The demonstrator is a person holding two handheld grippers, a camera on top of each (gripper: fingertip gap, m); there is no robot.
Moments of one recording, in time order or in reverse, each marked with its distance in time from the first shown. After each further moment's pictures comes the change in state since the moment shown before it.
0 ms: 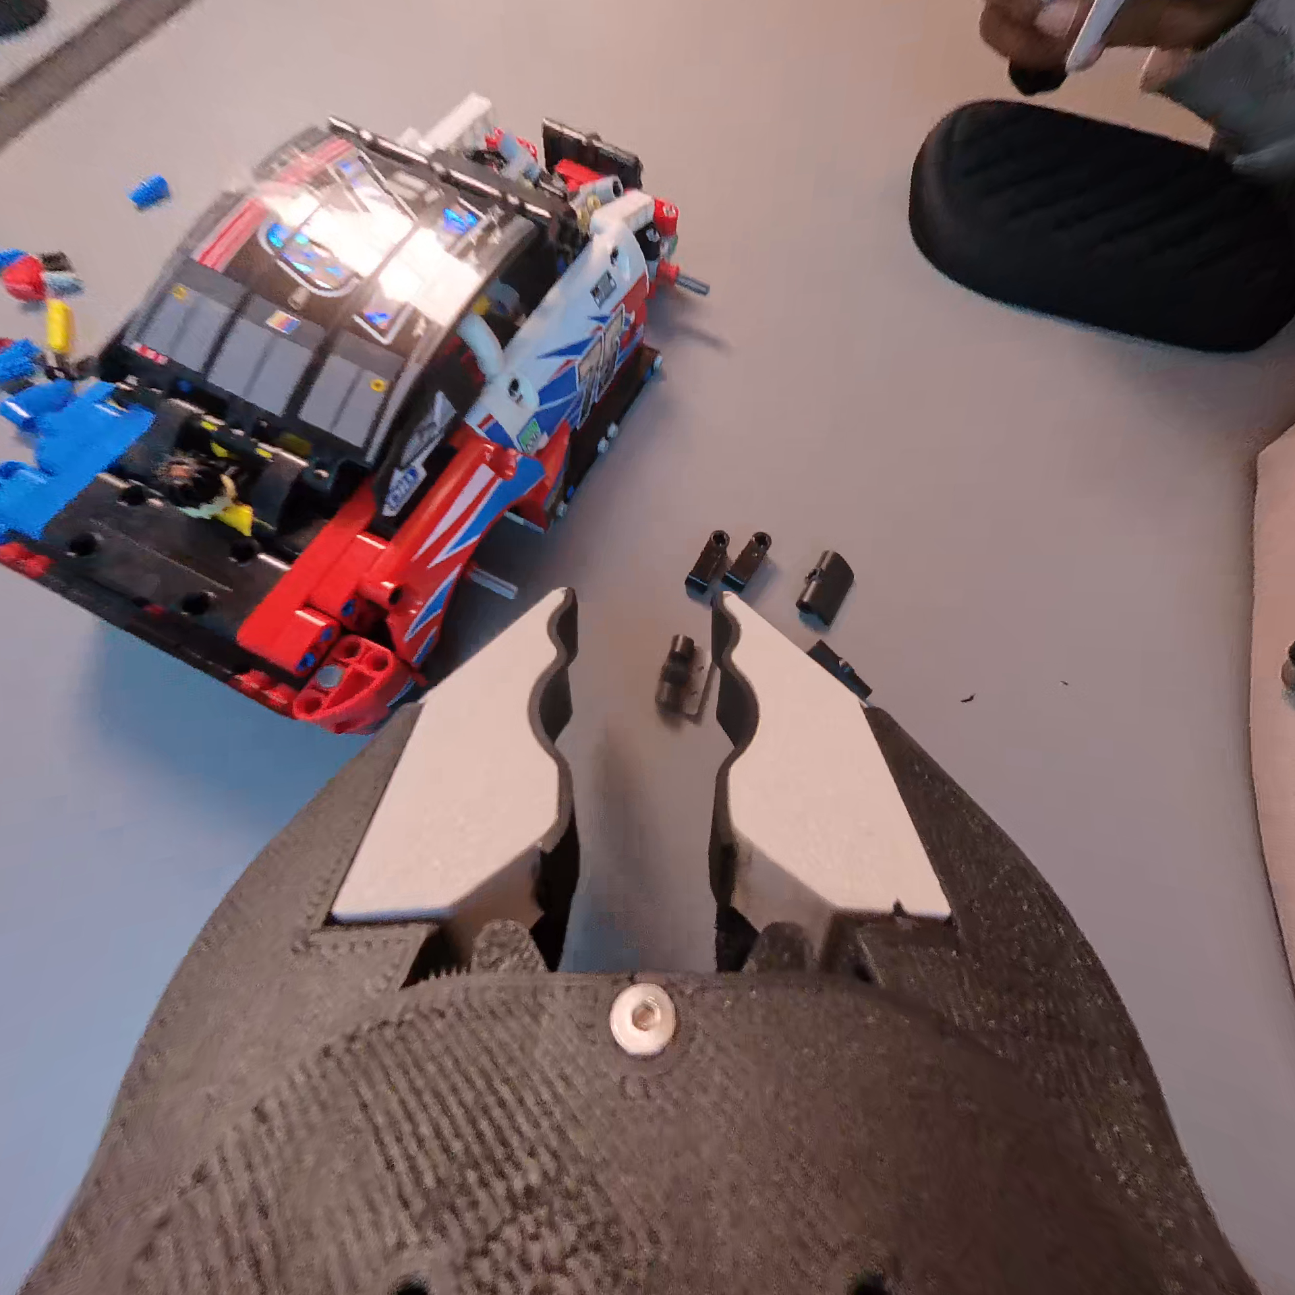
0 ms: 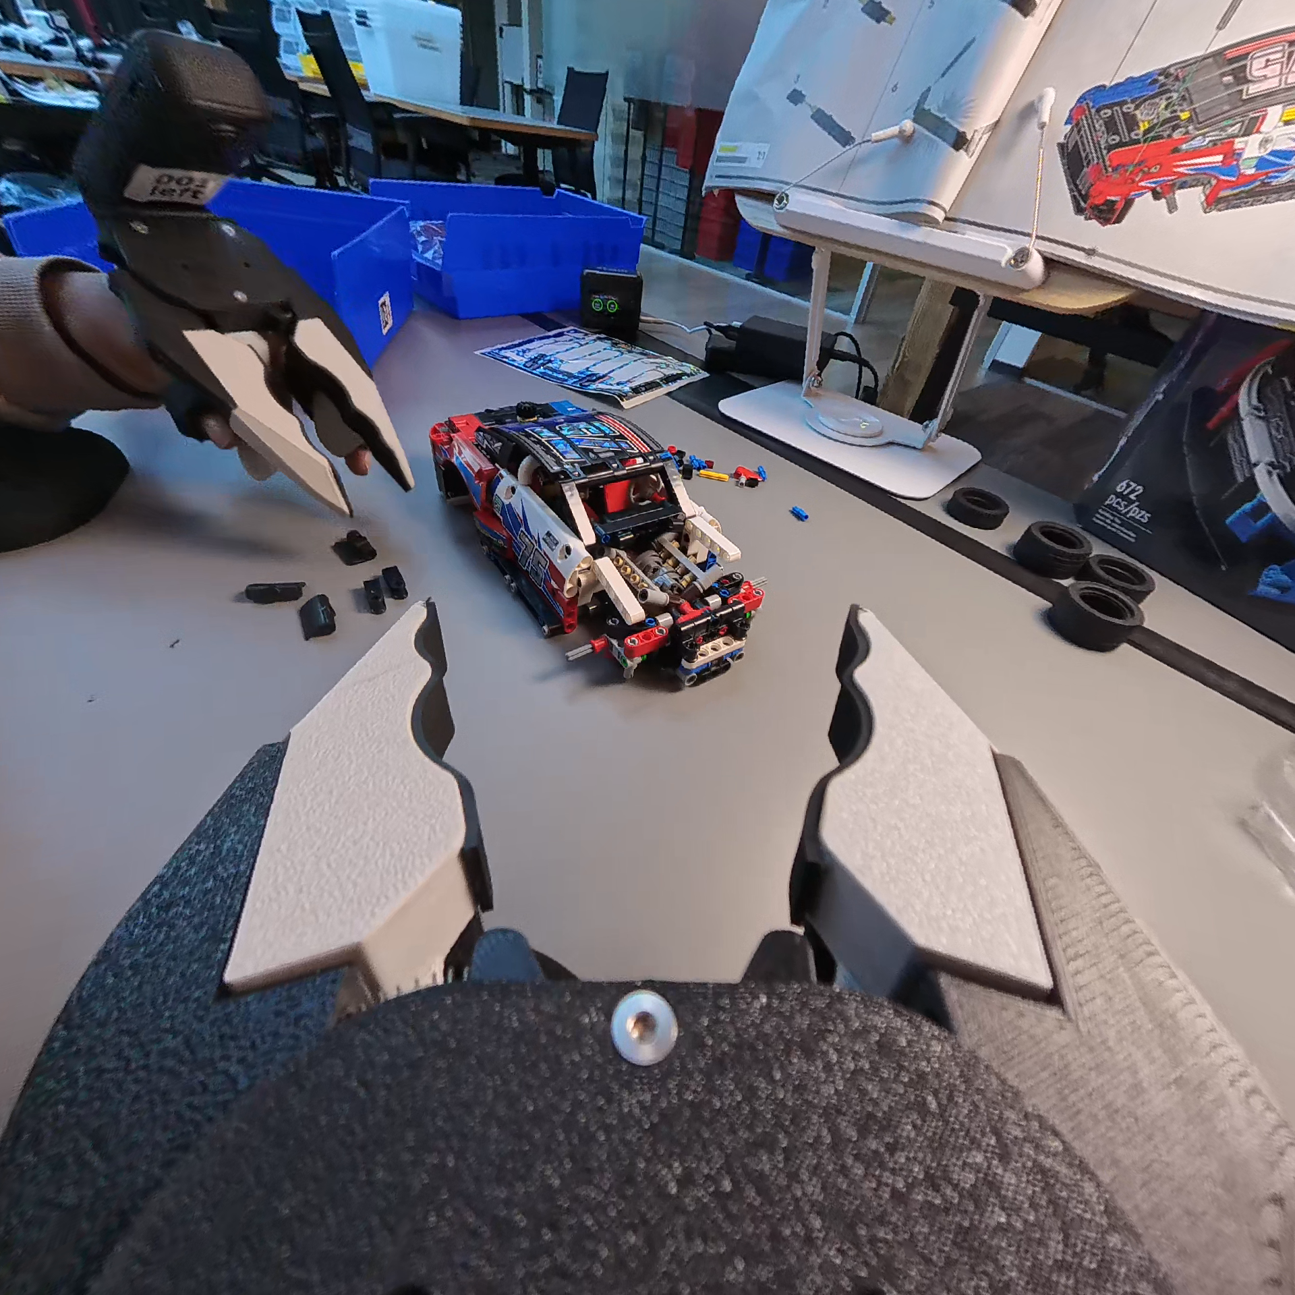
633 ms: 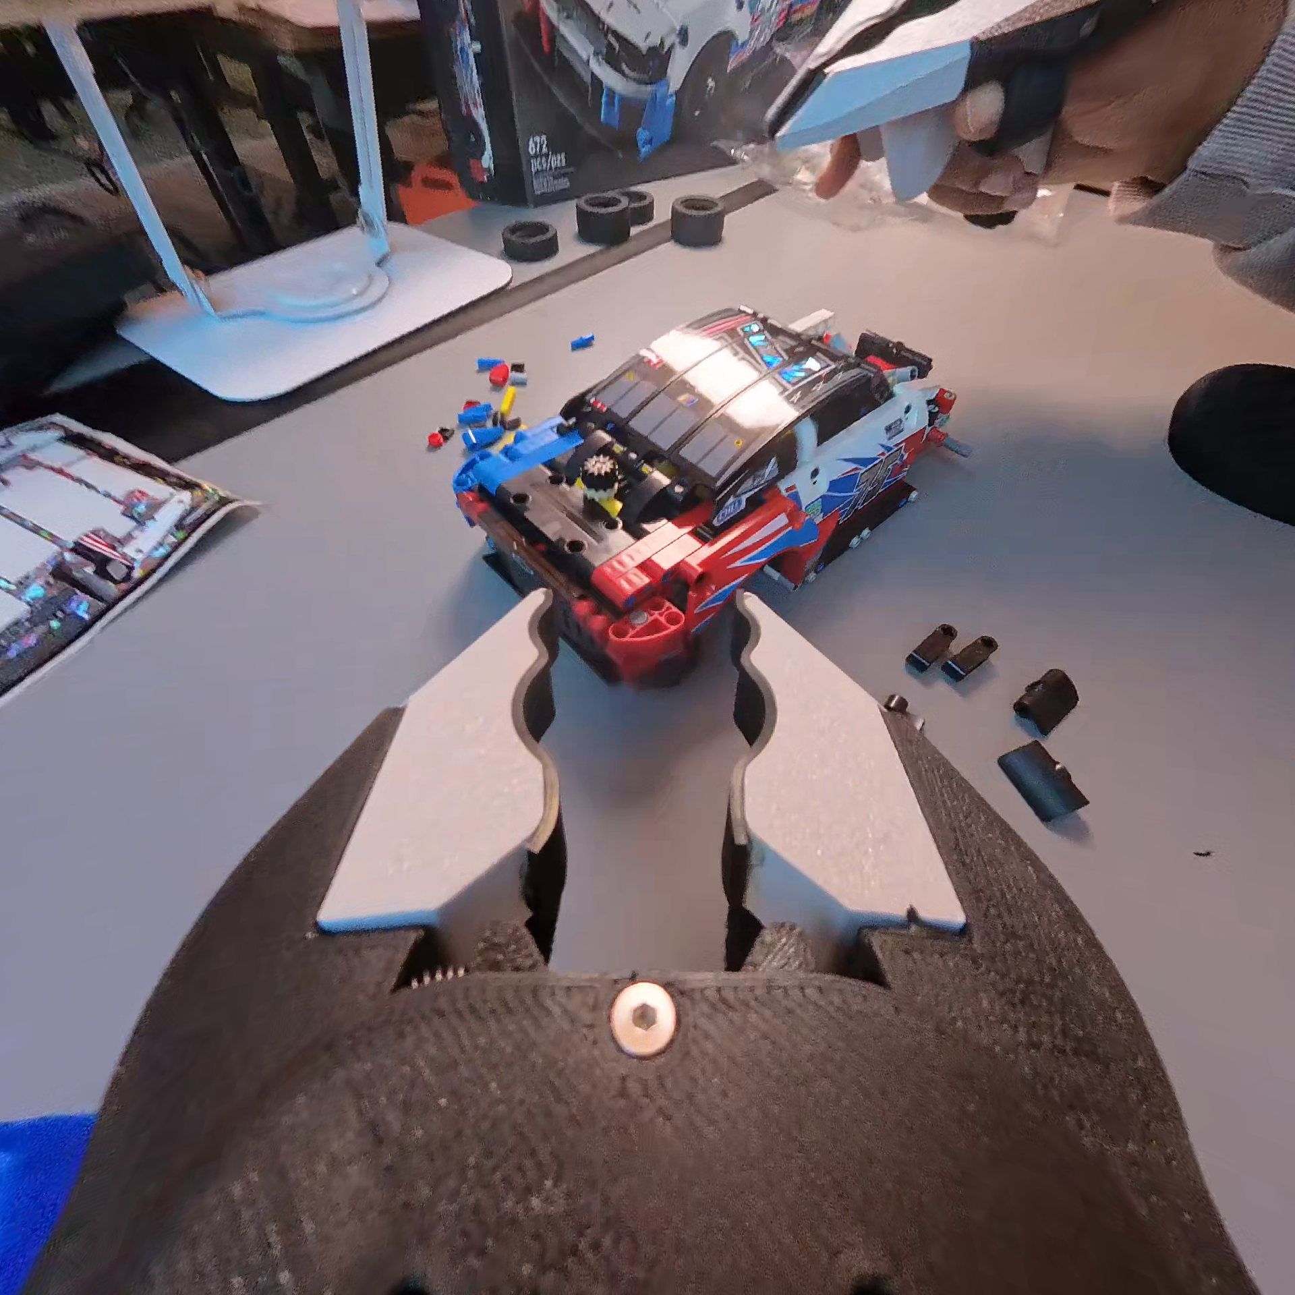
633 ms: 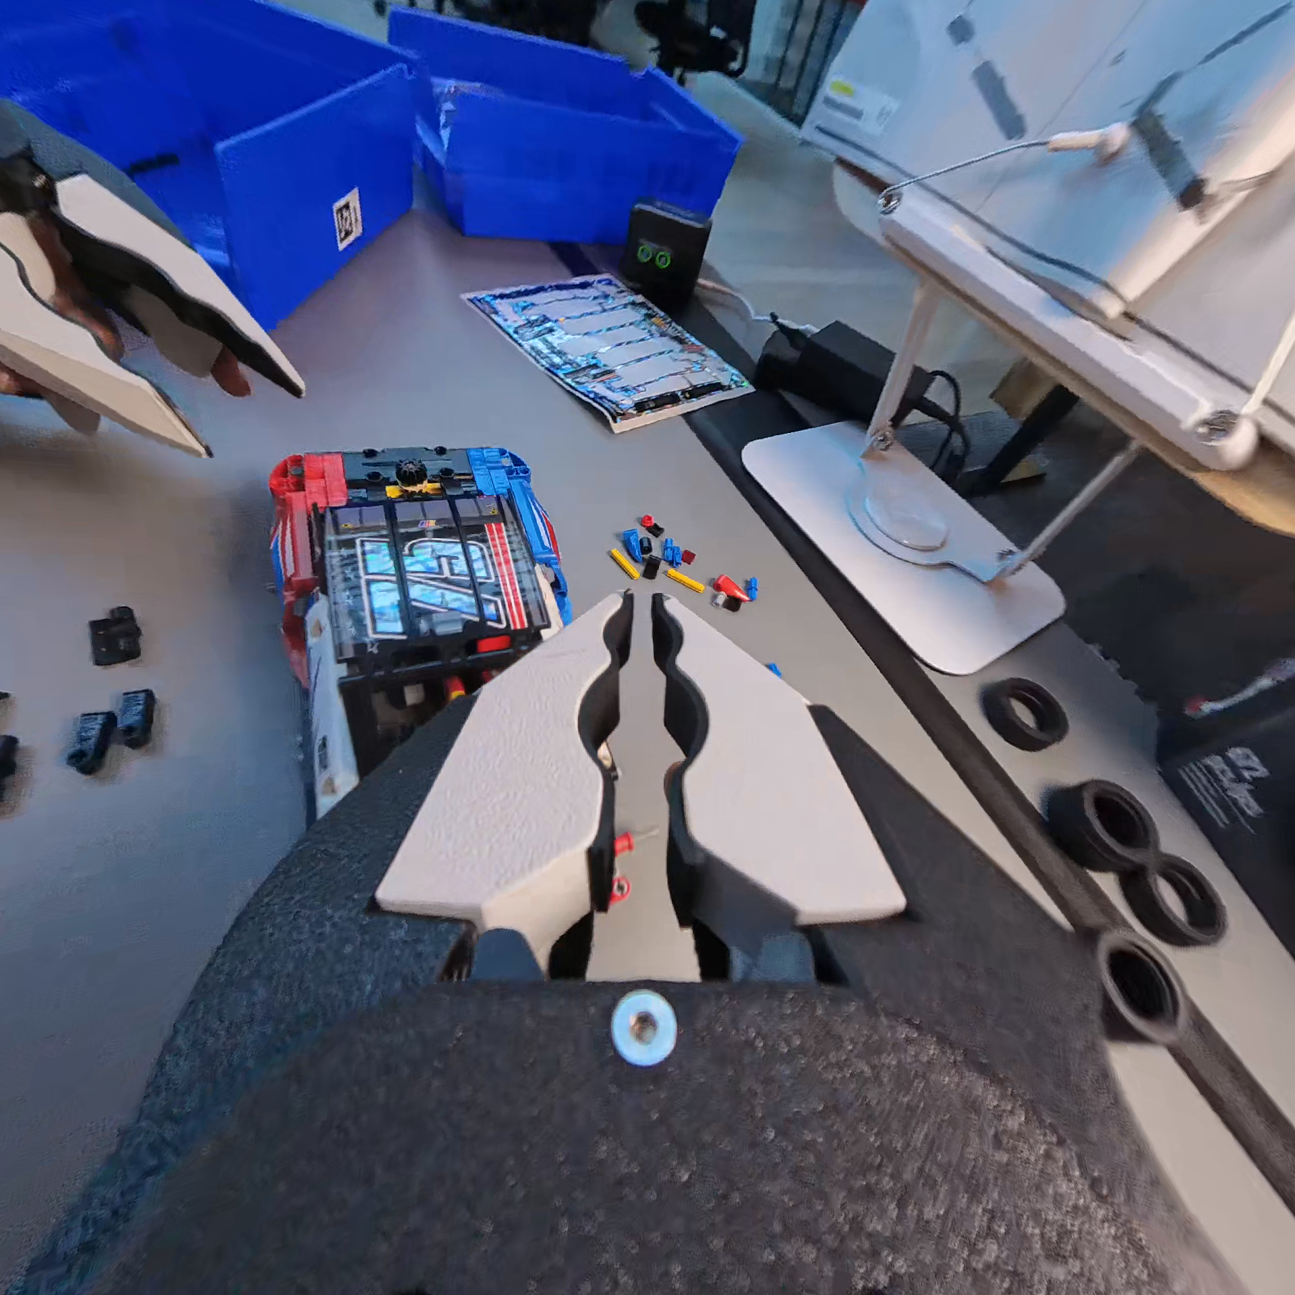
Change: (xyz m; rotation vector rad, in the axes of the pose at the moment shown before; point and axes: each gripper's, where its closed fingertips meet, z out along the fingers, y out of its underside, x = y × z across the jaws) left arm -0.072 -0.008 -0.050 0.282 -0.367 -0.121; right arm 0.043 -0.038 0.159 -0.151 -0.189 -0.181
